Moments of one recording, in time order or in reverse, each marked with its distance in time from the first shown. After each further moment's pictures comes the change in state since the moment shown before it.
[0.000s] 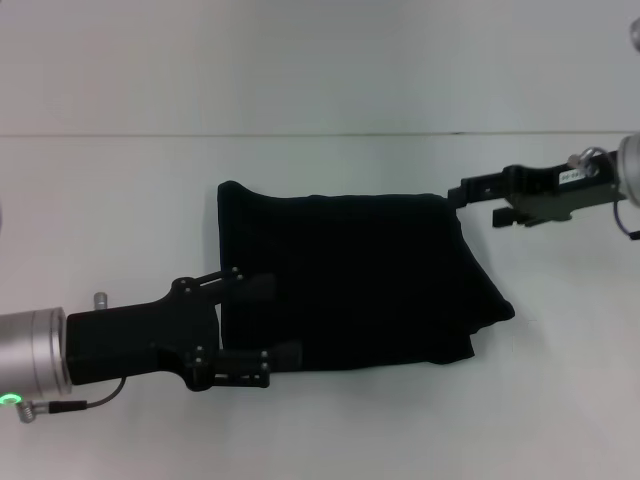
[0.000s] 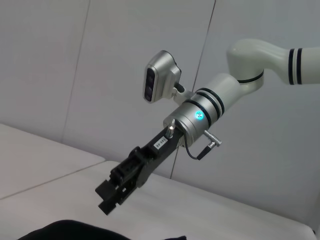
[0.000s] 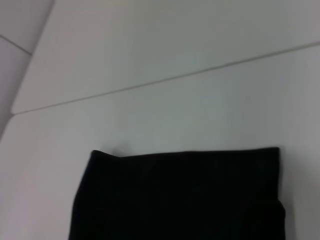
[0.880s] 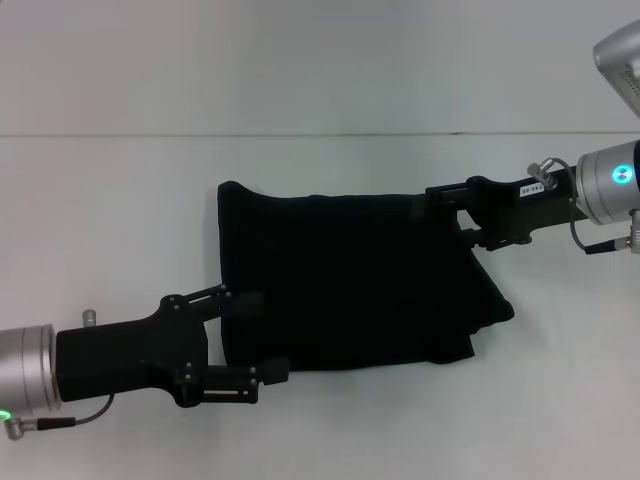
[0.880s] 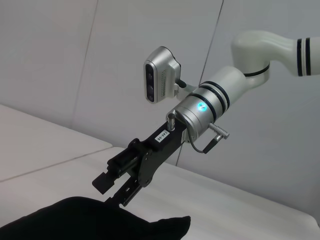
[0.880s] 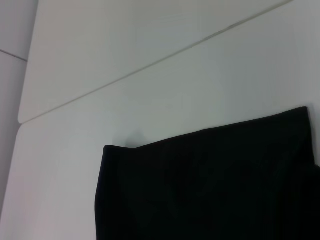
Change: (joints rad) left arm 0.029 0.007 0.008 -0.002 0.014 -0.011 -0.001; right arm 0.034 0.030 -0.031 0.084 0.046 0.044 0.137
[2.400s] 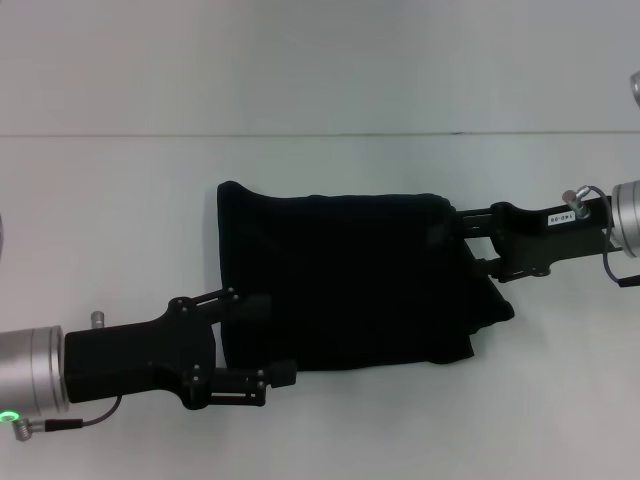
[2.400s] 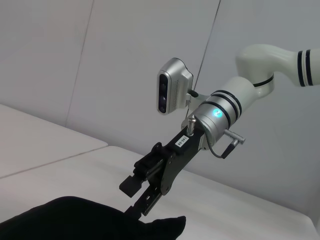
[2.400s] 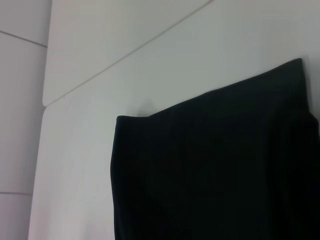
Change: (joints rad) left arm -0.009 -0.006 0.000 -0.011 0.008 -0.004 0.000; right arm -0.072 -0.015 0.092 0.000 0.004 -0.143 -0.055
